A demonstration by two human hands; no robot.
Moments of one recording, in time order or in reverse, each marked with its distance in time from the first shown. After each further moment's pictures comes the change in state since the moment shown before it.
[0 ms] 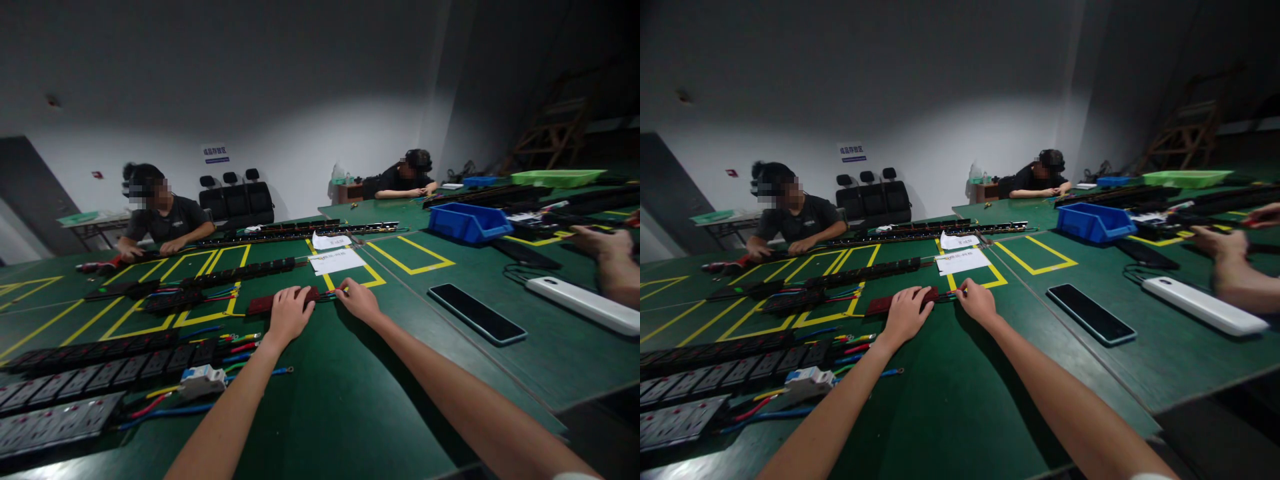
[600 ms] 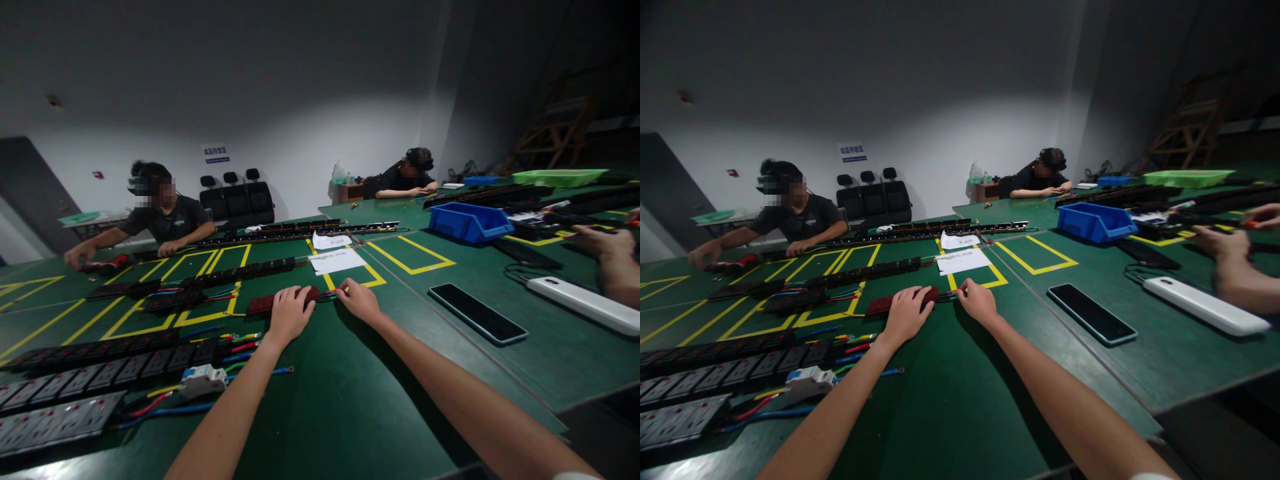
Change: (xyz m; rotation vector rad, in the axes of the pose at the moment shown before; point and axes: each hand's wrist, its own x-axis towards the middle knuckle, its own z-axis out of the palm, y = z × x) left_hand 0.000 -0.001 0.000 -0.008 -0.010 0.001; right_hand -0.001 -0.003 -0.003 -0.018 -0.020 0.009
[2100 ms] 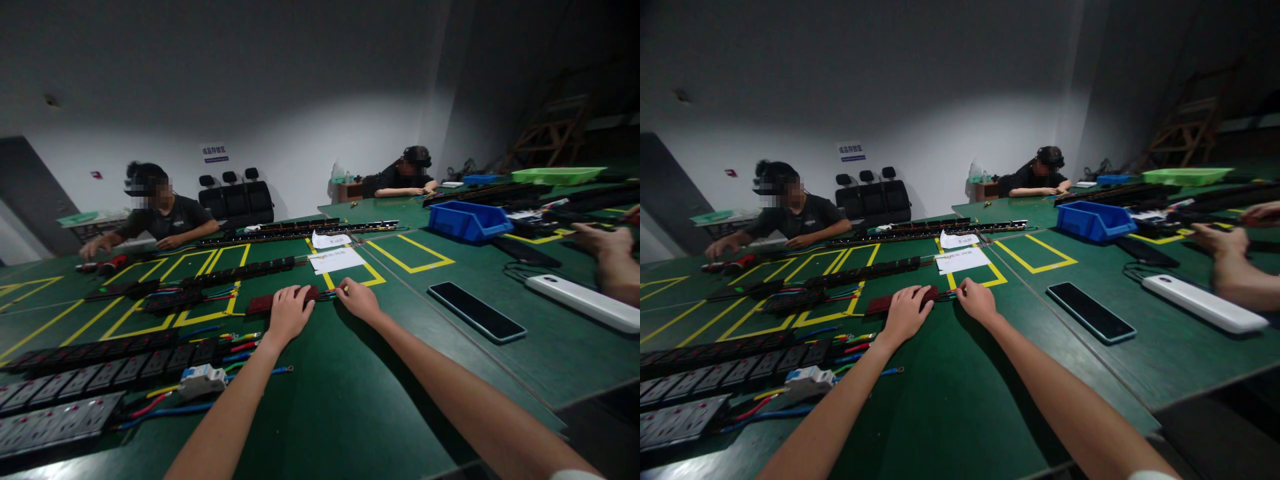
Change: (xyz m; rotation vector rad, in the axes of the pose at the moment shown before) left_hand 0.000 0.000 0.000 0.008 0.008 0.001; right_hand 0.000 0.001 0.001 -0.017 0.009 -0.014
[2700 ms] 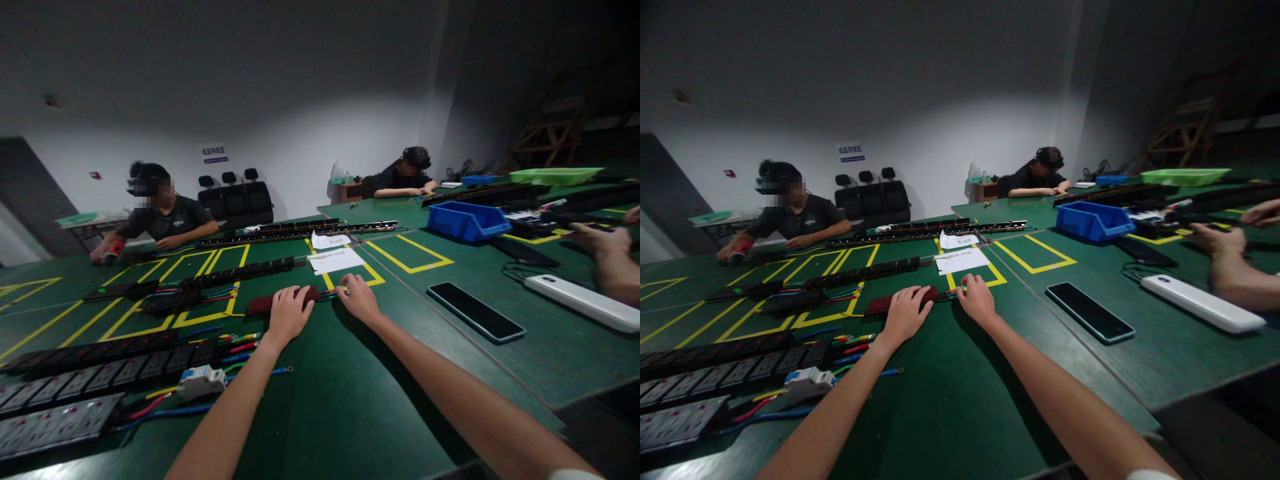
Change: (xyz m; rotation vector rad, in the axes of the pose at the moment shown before) left_hand 0.000 -0.001 0.001 0.001 0.000 0.001; right_hand 0.001 0.004 0.007 0.098 0.169 -0.019
